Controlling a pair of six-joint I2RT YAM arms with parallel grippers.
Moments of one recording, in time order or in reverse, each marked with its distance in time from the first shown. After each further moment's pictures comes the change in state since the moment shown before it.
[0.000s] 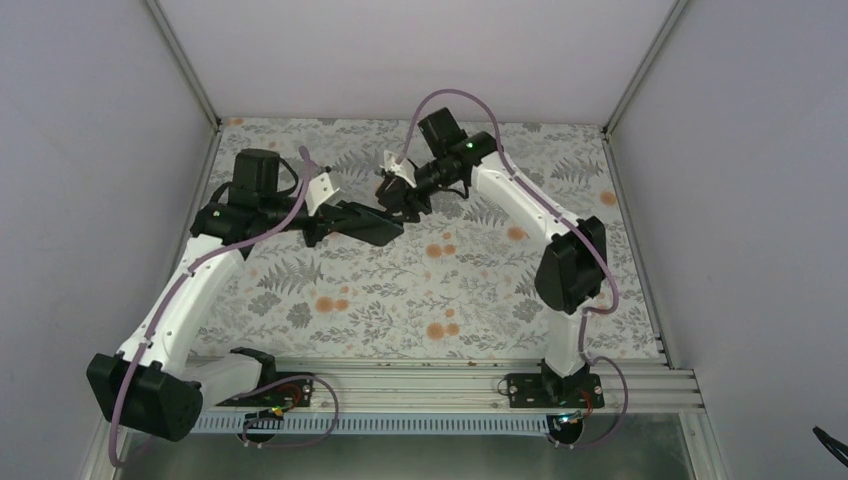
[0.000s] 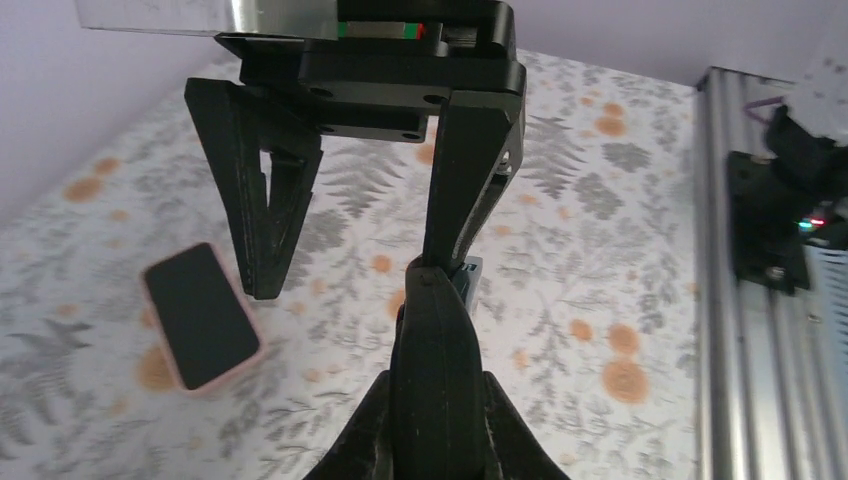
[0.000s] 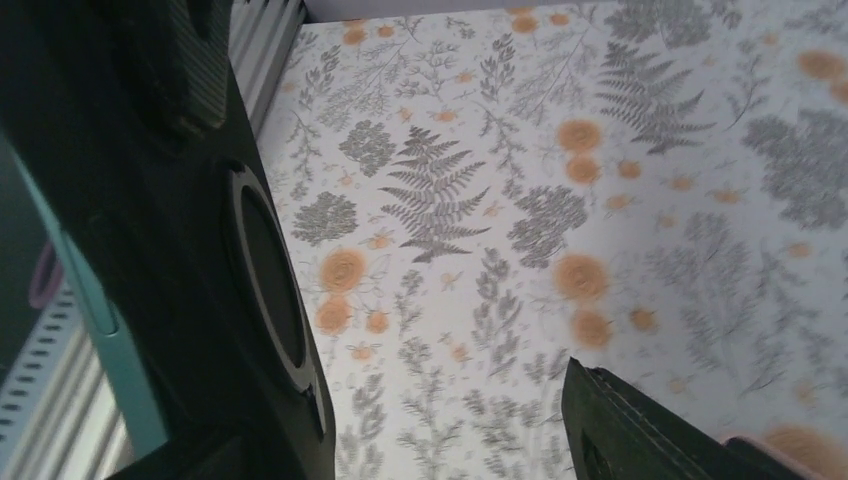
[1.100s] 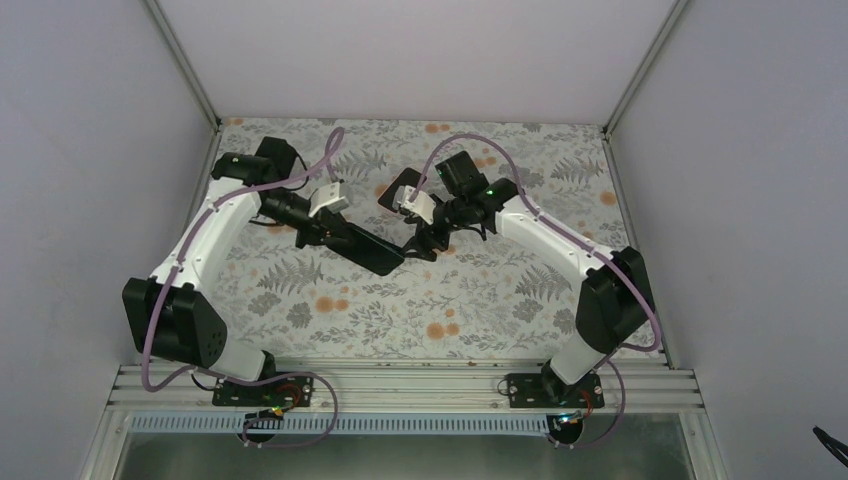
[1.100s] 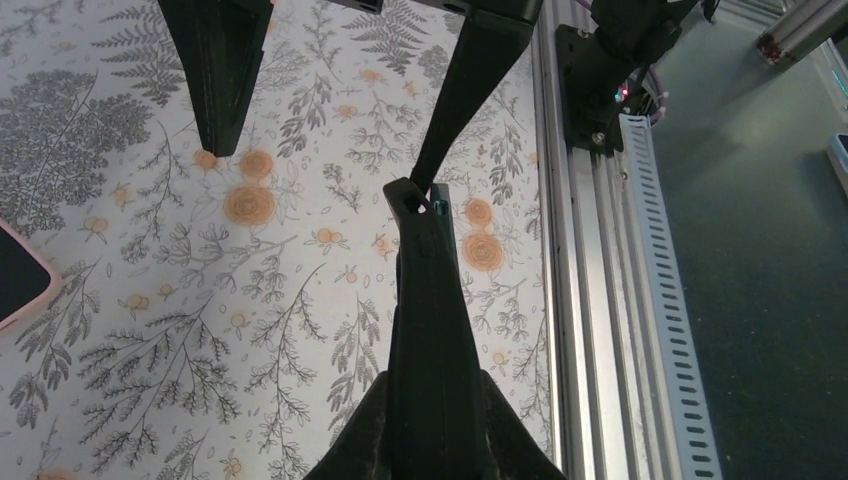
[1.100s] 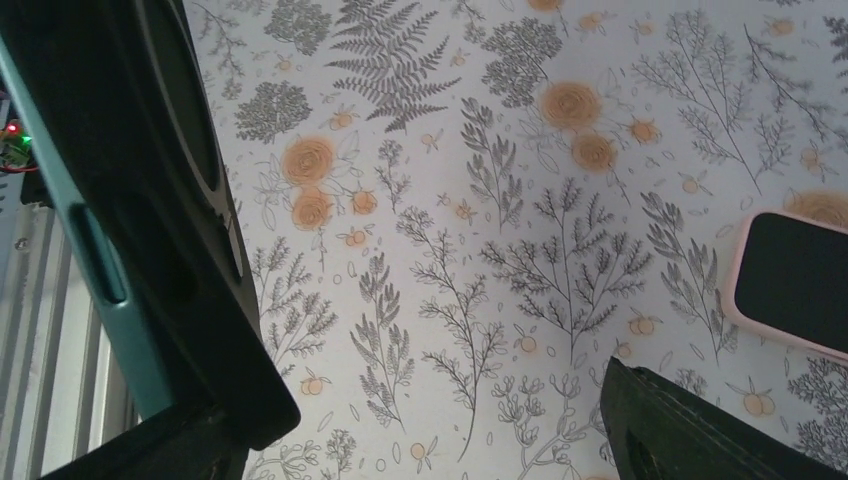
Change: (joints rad) left arm 0.039 0.305 0.254 -0.624 0.102 0.528; right arm 0.016 -0.284 -0.475 0.237 0.291 0.189
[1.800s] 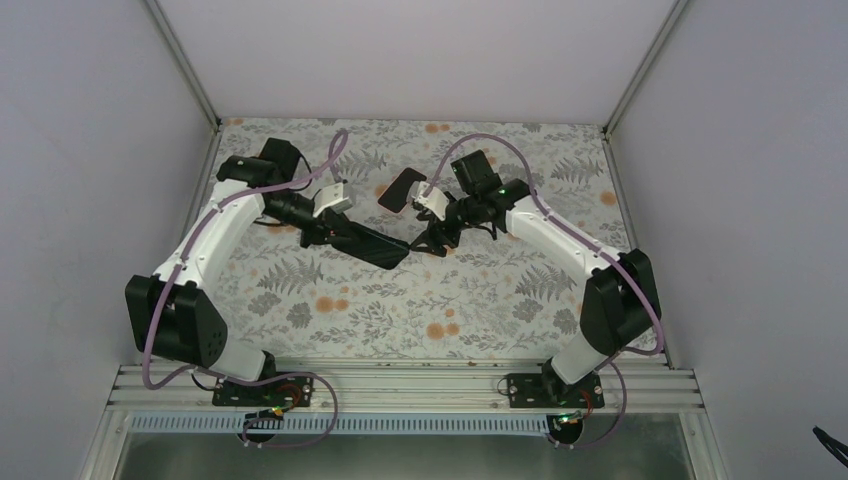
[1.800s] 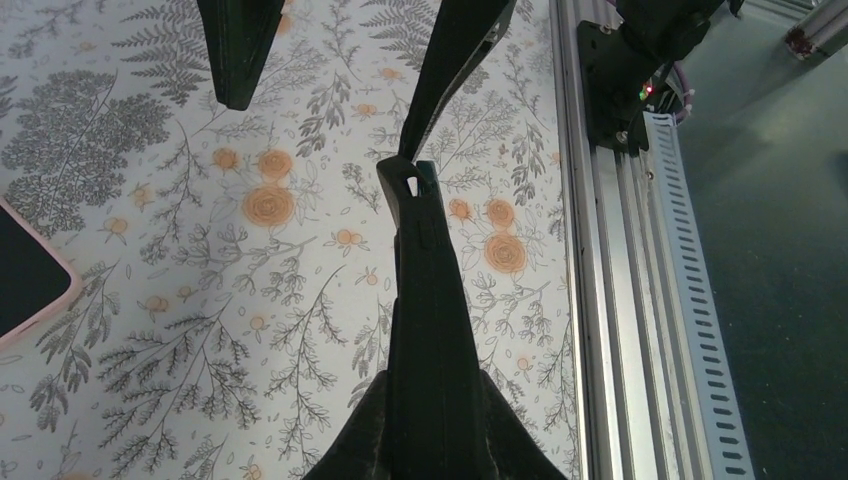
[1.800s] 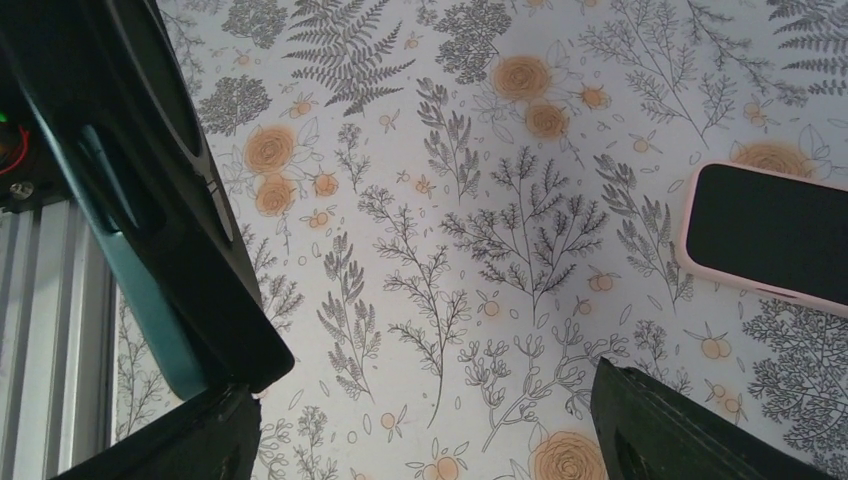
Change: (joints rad) left arm -0.011 0.002 -0.023 0.061 -0.010 -0.032; right arm -0.080 -0.028 -0.049 0.016 -0.008 -0.008
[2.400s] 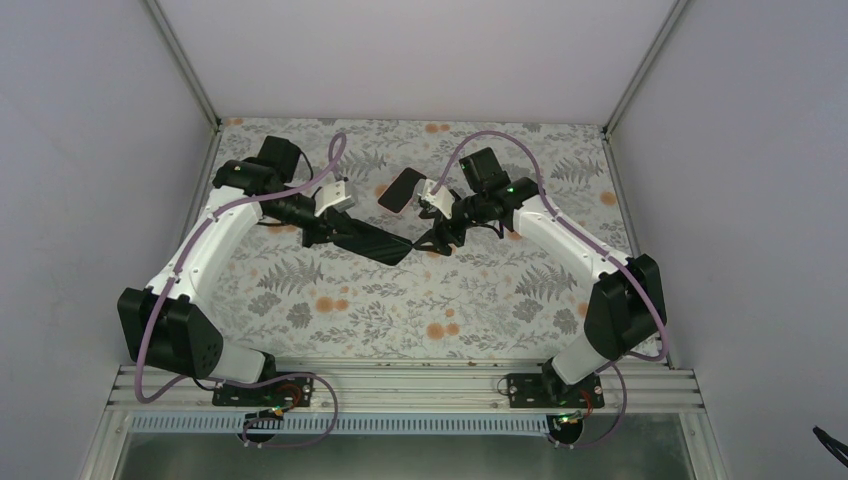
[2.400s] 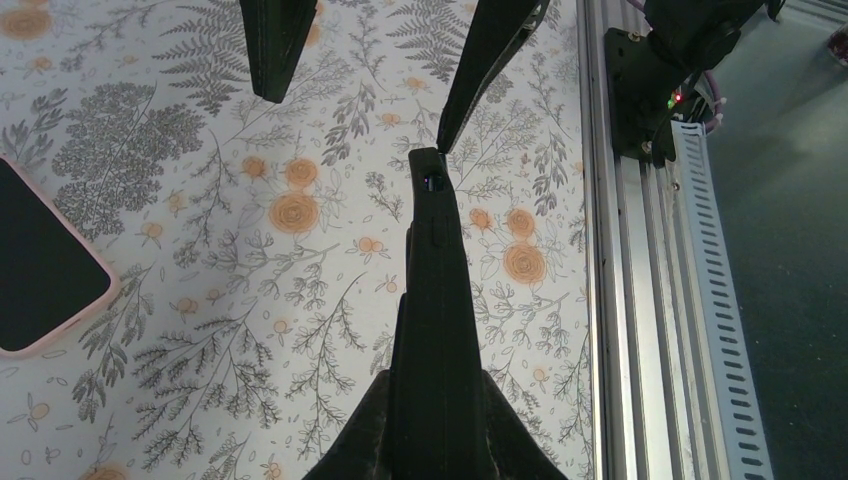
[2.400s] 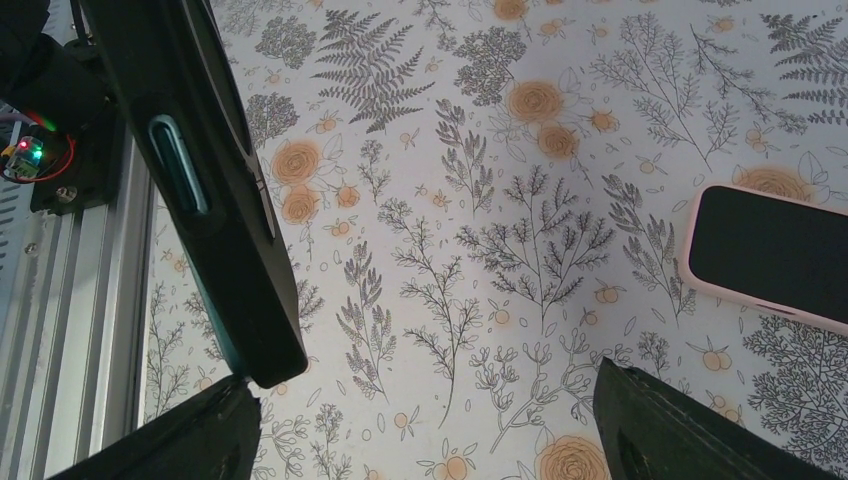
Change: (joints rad) left arm -0.018 -0.054 -0.011 0.081 -0.044 -0.102; right arm -0.019 -0.031 0.000 -0.023 -0.069 -0.032
